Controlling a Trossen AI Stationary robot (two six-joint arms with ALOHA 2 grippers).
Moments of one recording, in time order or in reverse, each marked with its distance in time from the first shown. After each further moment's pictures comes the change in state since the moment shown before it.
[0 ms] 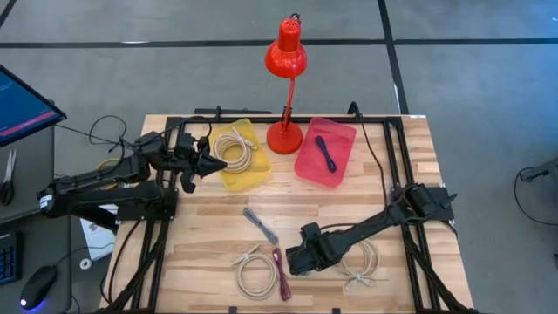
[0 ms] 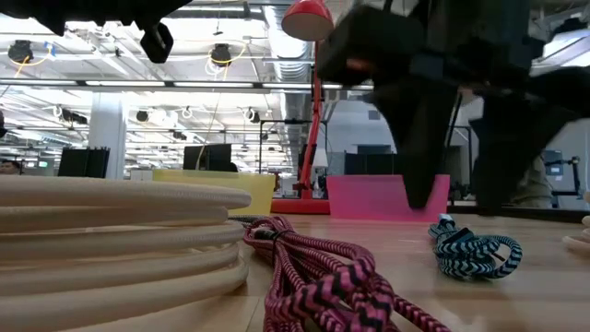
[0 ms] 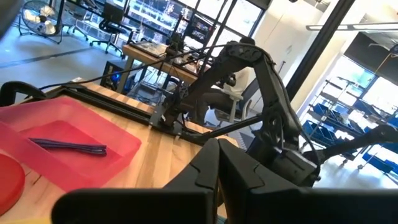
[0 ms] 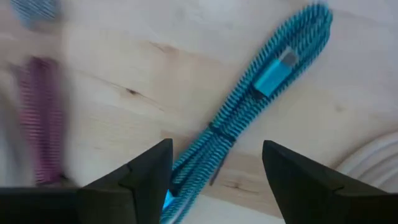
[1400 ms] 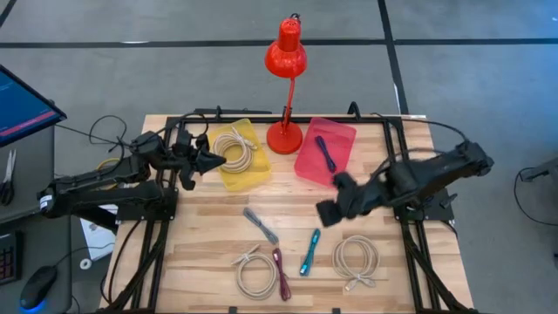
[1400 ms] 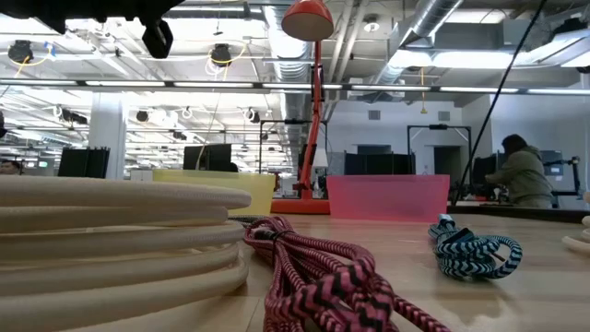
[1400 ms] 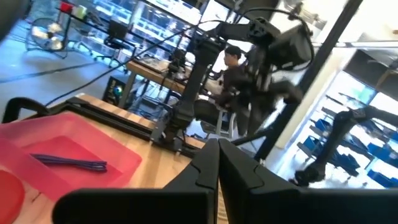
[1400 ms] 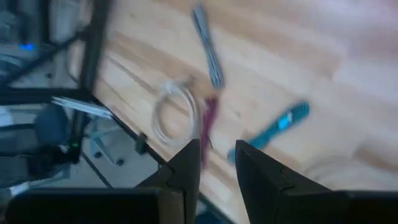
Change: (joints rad) left arm 0.000 -0.001 0.000 0.064 -0.036 -0.031; right arm -0.075 -0.619 0.002 -0.116 0.128 -0.251
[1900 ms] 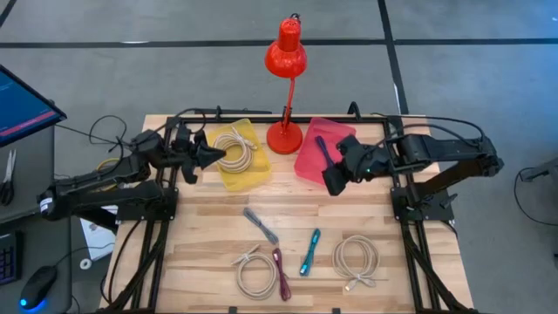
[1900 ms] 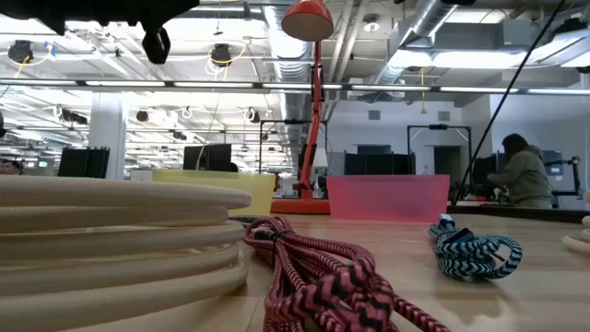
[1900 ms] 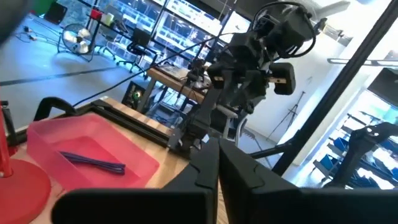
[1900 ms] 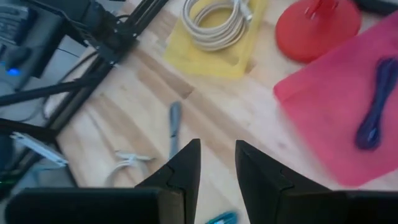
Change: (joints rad) left arm 0.042 0.000 0.000 -0.002 -0.057 -0.044; right arm -0.223 -0.120 -0.001 -0.003 0.169 -0.530
